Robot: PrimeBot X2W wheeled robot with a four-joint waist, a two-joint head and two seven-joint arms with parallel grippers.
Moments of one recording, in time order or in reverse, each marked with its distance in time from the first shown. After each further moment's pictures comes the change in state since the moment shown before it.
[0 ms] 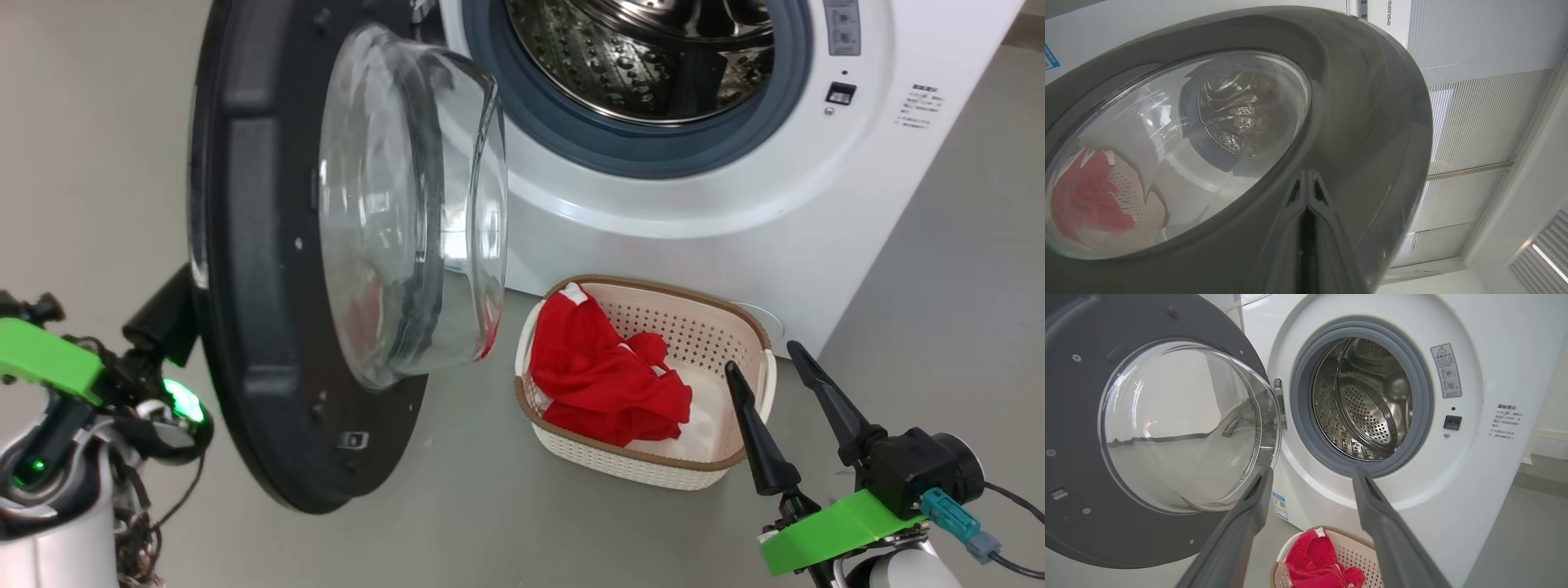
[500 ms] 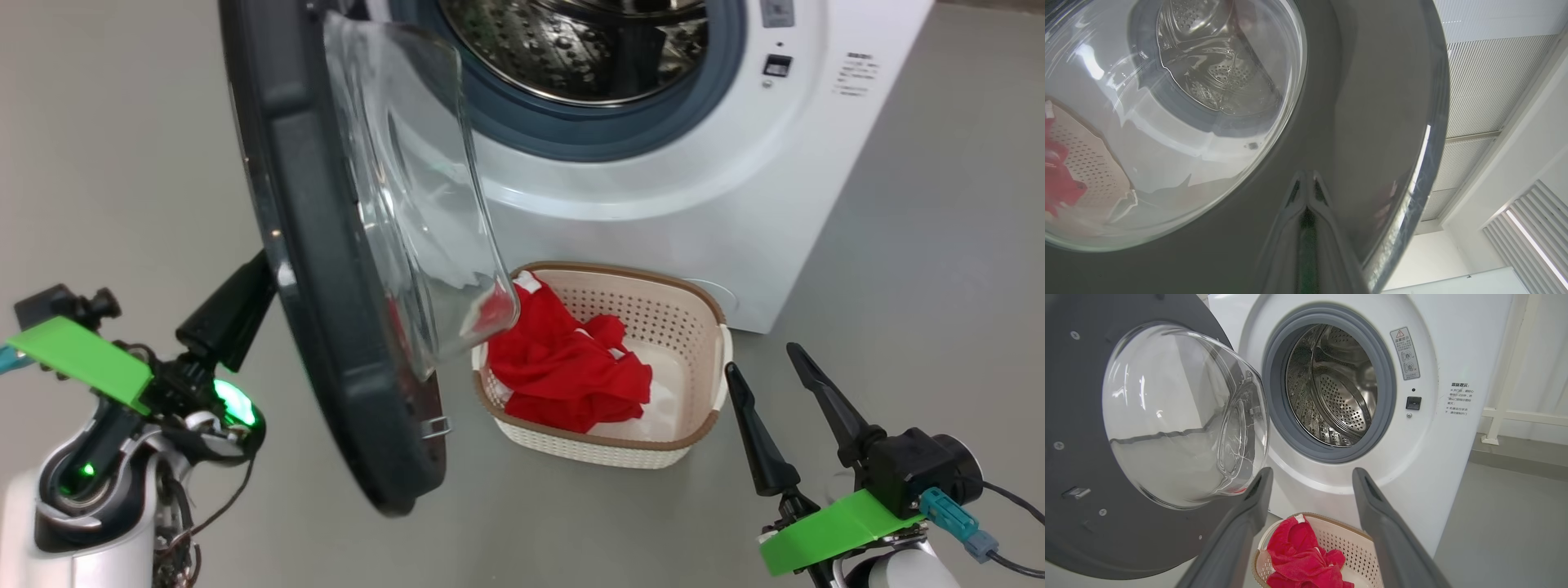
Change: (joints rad) left arm 0.076 0.003 -0.151 -0.159 -0.112 0.051 -0.075; right arm -0.002 0.000 0.000 0.011 0.003 0.000 -0.004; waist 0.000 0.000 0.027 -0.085
